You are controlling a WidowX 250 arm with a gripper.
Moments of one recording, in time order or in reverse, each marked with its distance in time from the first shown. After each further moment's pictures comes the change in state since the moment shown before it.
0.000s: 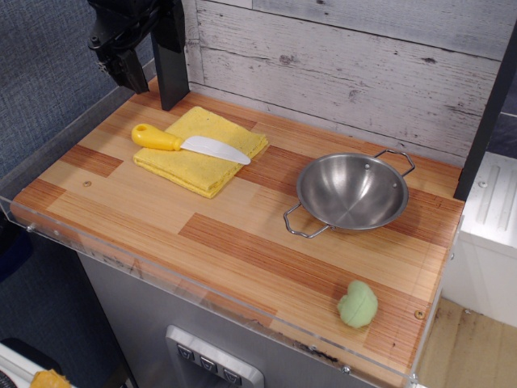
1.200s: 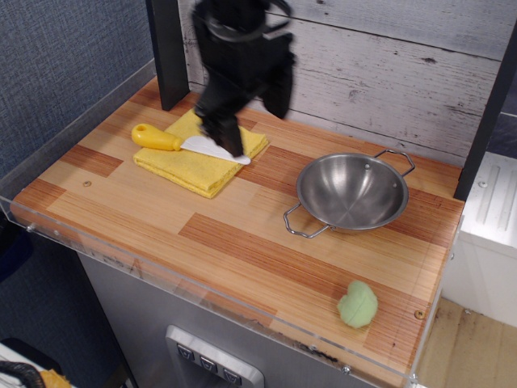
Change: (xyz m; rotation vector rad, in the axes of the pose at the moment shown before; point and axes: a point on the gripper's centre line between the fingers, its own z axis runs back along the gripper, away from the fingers) arm -0.119 0.006 -0.011 -0.009 0.088 -0.256
